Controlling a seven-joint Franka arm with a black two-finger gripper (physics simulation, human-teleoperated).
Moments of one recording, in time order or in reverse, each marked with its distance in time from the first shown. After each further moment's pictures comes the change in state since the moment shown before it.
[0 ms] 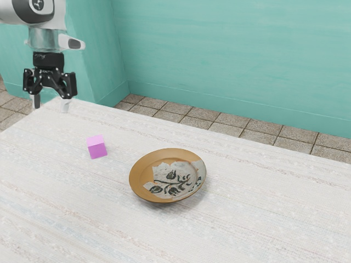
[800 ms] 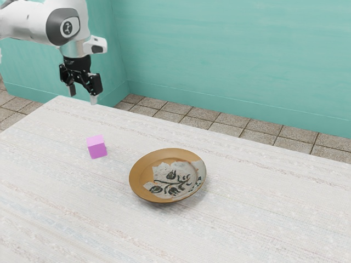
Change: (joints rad) arm -0.015 0.192 0.006 0.041 0.089 0.461 0.221
